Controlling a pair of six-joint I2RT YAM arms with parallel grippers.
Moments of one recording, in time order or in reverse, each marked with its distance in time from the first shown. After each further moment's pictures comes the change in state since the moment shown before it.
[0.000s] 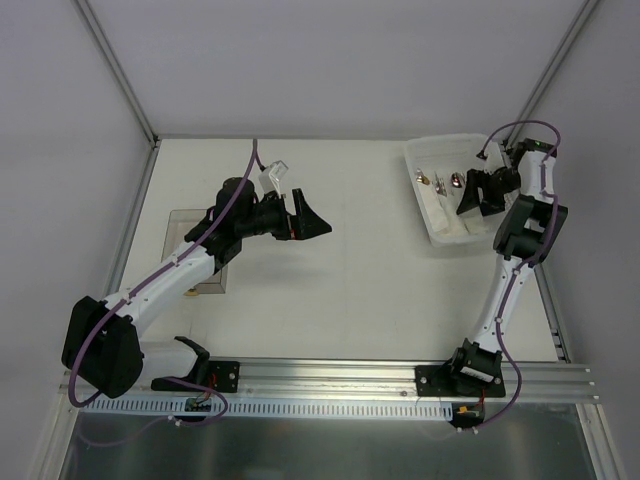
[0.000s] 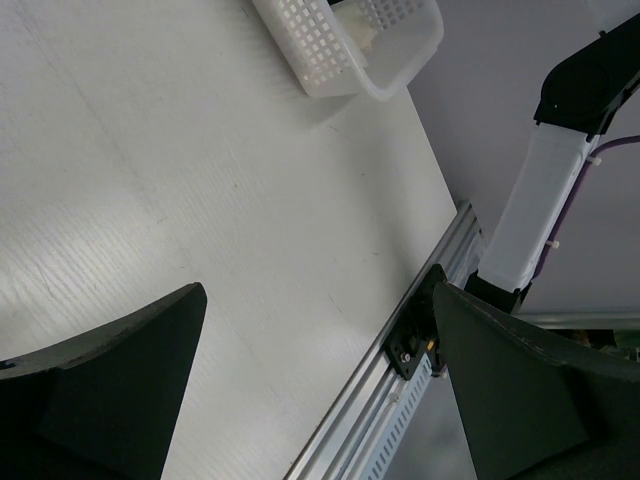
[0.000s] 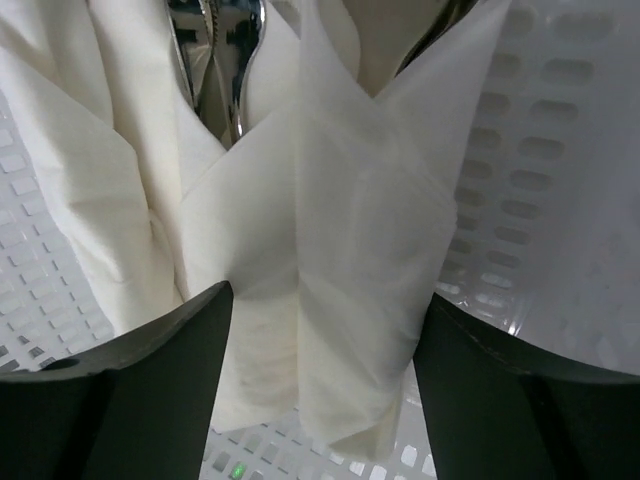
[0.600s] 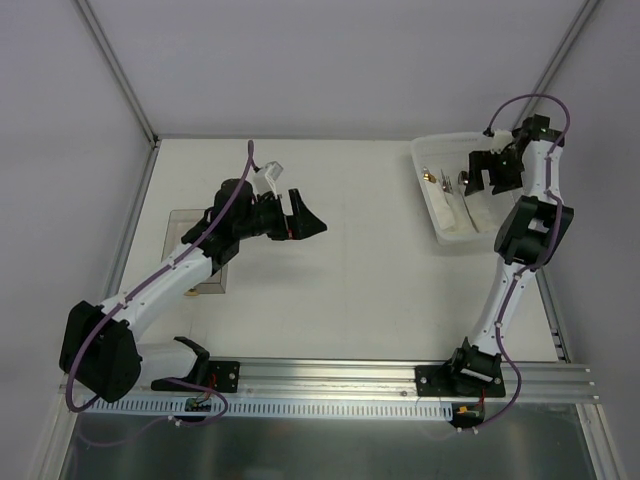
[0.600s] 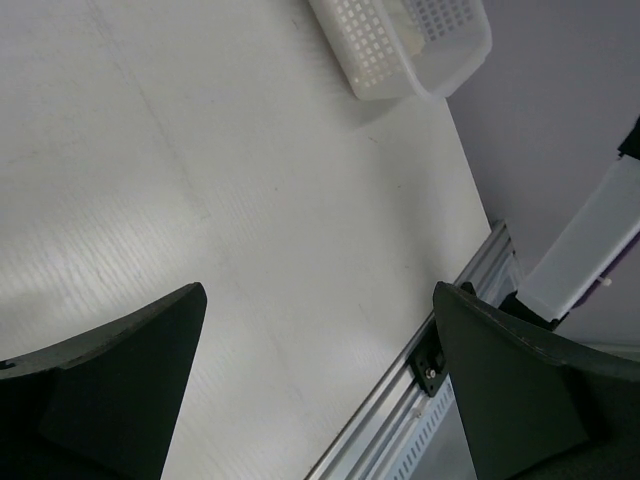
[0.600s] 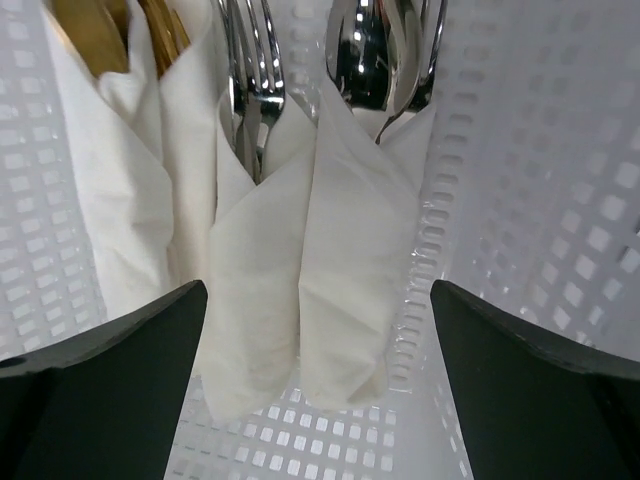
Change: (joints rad) left arm 0.006 -0.021 -0.003 -0.043 -0.073 0.021; right arm 0.033 -0.150 -0.042 0.185 0.153 -0.022
